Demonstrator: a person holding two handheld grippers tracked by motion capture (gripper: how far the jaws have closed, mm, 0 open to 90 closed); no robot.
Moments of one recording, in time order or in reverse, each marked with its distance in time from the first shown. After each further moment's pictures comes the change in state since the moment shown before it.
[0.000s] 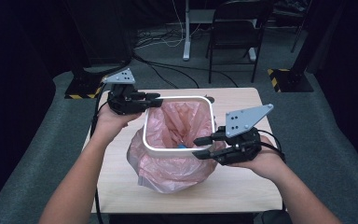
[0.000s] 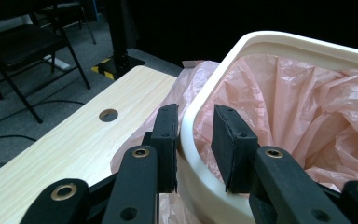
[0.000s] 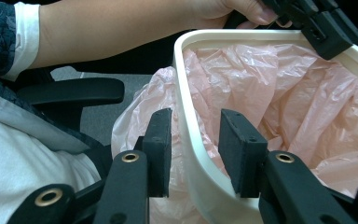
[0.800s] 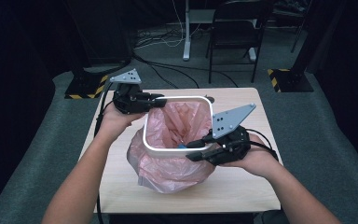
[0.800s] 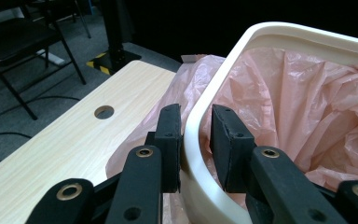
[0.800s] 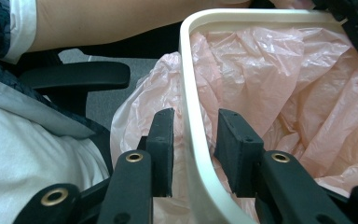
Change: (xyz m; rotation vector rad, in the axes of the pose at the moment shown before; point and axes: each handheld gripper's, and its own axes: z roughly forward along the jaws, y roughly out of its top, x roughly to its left) left arm 0.004 0.000 0.013 0.023 -0.020 0.003; right arm -0.004 0.003 0.021 0.079 0.043 -0.012
